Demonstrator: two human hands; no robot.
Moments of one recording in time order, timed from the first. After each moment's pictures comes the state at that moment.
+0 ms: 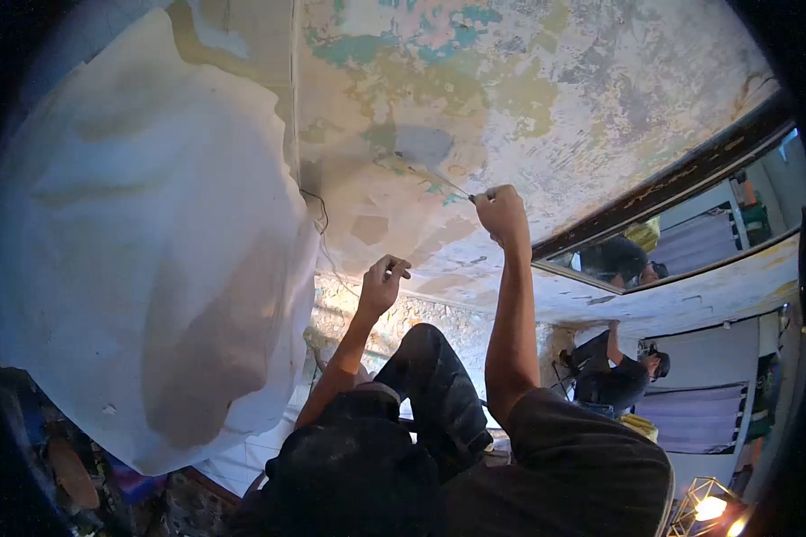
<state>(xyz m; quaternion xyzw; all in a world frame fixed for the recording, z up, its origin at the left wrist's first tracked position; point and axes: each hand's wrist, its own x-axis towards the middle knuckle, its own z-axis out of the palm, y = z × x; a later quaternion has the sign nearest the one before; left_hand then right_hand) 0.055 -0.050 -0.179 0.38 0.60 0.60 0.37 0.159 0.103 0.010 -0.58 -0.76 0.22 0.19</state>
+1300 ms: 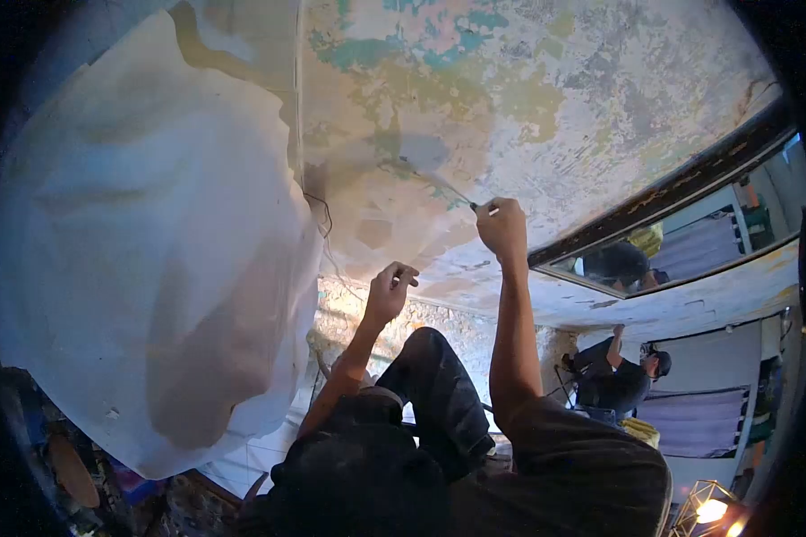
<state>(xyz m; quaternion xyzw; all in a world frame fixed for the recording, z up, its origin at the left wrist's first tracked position) 0.061 -0.049 -0.176 0.38 0.58 0.62 0.38 0.159 0.105 -0.018 -0.52 -0.80 0.15 0.27</state>
